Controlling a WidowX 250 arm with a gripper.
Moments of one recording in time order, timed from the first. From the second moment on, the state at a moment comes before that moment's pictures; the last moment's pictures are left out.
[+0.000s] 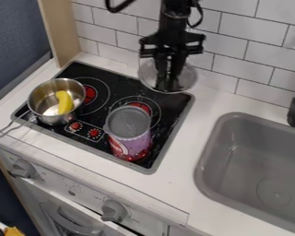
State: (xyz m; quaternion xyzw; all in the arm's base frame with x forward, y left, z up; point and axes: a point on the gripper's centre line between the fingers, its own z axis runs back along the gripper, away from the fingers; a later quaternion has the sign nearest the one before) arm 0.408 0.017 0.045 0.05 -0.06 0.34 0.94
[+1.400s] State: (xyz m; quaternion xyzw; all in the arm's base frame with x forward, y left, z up) arm 0.405 0.007 0.012 0.02 -0.04 0.30 0.95
